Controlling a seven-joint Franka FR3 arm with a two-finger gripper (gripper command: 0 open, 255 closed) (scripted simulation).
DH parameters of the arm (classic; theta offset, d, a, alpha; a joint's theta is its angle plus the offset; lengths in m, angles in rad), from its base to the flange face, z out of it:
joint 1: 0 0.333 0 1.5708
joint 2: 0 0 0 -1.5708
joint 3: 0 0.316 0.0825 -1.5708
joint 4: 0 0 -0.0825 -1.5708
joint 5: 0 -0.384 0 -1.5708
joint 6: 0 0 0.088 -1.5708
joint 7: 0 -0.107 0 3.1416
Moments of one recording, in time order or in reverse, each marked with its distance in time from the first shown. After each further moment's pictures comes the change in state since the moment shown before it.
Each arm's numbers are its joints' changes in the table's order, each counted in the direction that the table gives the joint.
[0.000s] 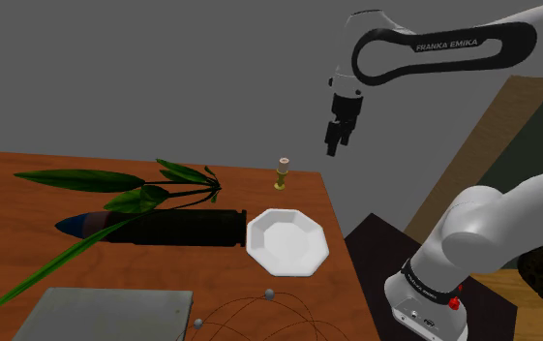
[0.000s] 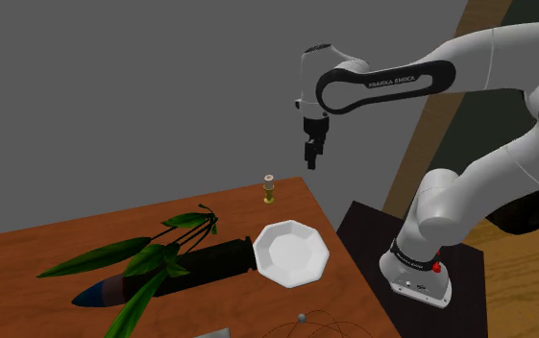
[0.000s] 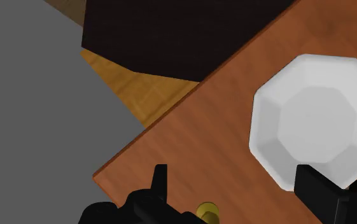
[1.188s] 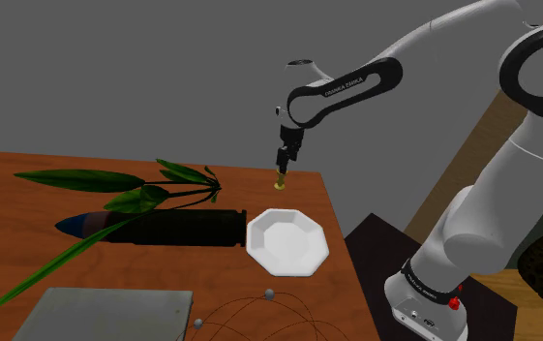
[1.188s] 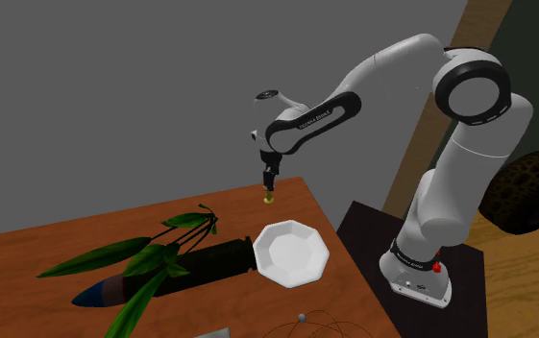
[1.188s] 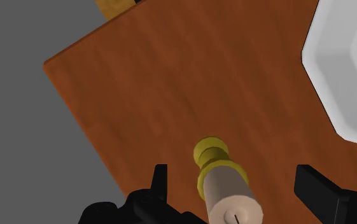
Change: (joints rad) arm 0.046 -0.503 0.031 -0.150 0.034 0.405 0.082
